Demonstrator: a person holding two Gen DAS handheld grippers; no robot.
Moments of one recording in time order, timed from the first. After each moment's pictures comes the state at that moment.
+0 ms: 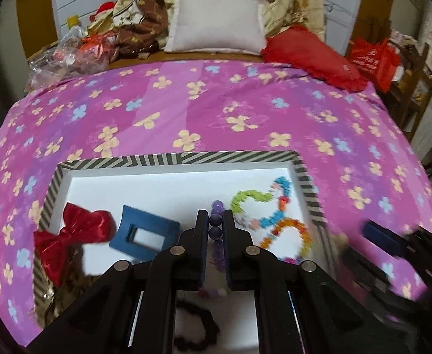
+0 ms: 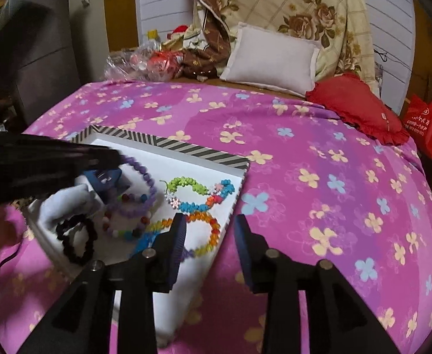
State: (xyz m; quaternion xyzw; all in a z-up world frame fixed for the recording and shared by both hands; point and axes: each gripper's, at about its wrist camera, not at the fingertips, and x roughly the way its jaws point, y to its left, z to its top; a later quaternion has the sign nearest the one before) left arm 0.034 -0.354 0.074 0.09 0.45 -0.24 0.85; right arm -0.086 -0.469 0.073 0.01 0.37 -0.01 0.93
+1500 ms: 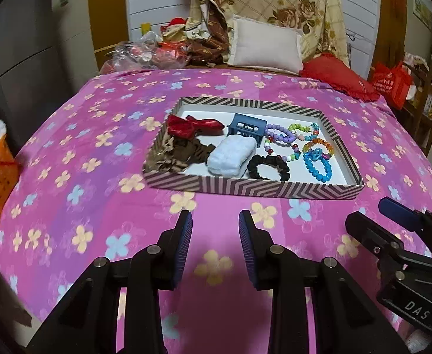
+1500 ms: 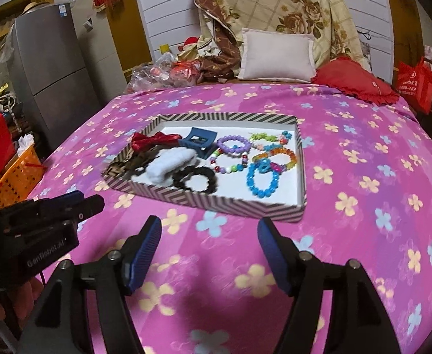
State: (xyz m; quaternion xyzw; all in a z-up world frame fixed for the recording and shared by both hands) left arm -0.151 -0.175 0.088 0.05 0.39 -0.15 0.91; right arm -0.215 -0.337 0.084 0.09 0.35 -0.01 0.93
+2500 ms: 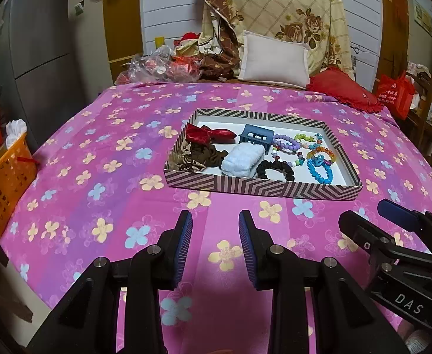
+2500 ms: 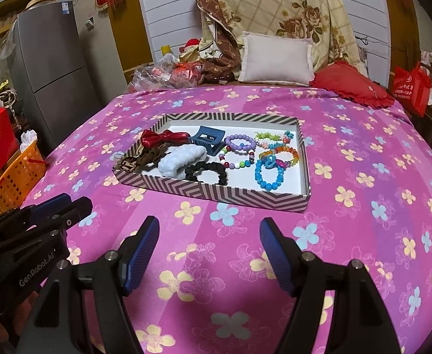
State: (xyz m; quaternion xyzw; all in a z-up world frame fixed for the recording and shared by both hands) left arm -0.181 -0.161 0.099 0.05 0.36 -0.13 0.92; right arm -0.232 -0.319 0.094 0.08 0.35 -0.02 0.93
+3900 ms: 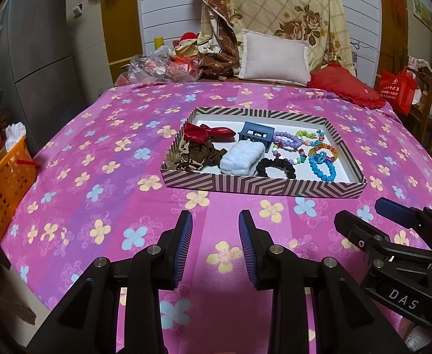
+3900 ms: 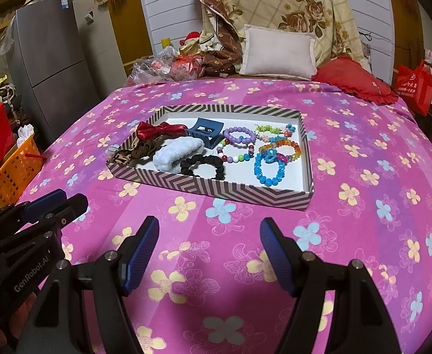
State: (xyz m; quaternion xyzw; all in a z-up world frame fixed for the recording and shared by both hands) left arm -0.174 -0.163 0.091 0.06 0.36 -0.13 0.92; right arm -0.221 -0.325 0.080 0.08 0.36 -0.01 0.93
